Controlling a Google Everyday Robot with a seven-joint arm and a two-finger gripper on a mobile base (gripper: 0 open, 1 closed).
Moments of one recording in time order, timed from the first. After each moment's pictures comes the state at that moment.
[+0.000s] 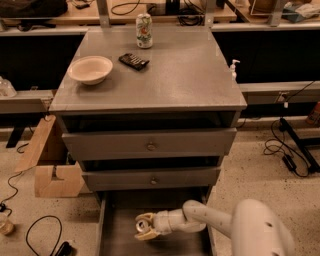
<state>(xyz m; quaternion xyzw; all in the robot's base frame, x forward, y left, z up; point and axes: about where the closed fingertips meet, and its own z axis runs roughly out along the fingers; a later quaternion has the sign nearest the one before) 0.495 0.084 0.215 -0.56 0.59 0.45 0.37</state>
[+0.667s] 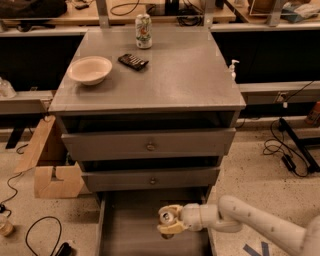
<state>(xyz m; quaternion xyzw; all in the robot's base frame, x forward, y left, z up) 0.471 -0.015 0.372 -0.47 0.64 0.47 0.38</state>
